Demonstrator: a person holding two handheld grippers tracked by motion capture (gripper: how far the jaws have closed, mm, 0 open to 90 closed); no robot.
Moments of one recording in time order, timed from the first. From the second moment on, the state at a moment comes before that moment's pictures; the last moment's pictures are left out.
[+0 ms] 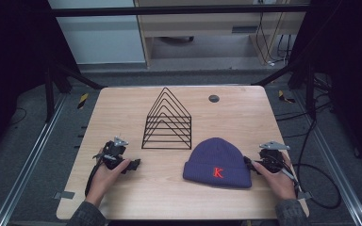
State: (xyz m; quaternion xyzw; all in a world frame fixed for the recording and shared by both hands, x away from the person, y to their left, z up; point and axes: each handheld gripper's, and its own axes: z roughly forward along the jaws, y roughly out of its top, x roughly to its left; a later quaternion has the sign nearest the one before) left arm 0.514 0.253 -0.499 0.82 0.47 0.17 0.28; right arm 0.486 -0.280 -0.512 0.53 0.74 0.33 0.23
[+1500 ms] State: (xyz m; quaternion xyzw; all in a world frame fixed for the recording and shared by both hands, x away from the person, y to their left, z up) left arm 0.513 0.252 -0.500 0.82 0.46 0.17 0.29; right arm 0.564 -0.192 -0.425 0.41 0.85 0.28 0.15
